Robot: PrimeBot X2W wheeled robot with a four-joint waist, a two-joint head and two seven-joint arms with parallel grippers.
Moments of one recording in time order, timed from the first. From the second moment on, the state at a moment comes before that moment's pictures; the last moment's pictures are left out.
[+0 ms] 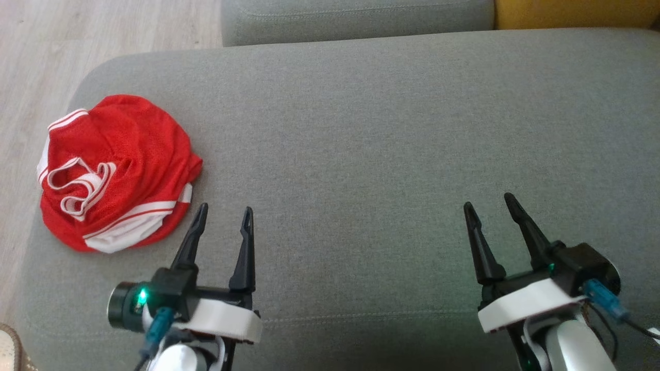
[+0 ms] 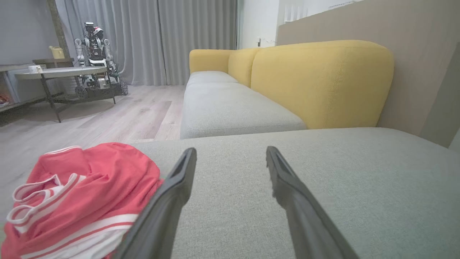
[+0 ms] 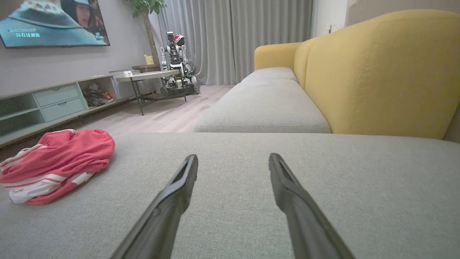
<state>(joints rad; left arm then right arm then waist) 0.01 0.09 -0.33 0.00 -0.14 0.12 -0.24 -0.03 -0.04 0.06 0.12 0.14 0.13 -0.23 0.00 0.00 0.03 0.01</state>
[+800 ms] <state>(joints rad) 0.02 0.06 -0.31 0.02 -0.04 0.10 -0.25 -0.03 -0.04 0.08 0.11 0.05 0.13 -0.25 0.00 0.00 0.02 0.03</state>
